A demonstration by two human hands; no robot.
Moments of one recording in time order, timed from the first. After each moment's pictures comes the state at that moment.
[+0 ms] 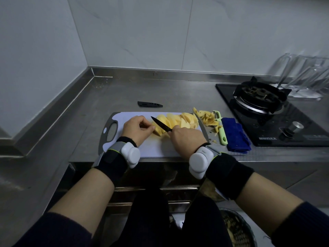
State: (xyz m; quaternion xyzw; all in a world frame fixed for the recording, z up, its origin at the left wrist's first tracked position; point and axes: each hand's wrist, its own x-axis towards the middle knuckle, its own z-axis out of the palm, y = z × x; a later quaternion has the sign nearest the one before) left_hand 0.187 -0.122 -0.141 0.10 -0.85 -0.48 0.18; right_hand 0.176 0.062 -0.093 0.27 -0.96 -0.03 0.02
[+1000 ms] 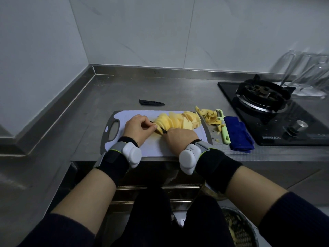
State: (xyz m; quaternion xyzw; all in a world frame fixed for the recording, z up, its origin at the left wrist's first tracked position) left_hand 0.185 -0.124 -0.145 0.09 -0.88 -0.43 0.21; right_hand 0.159 0.032 -0.115 0.27 -0.95 -0.12 -0.05
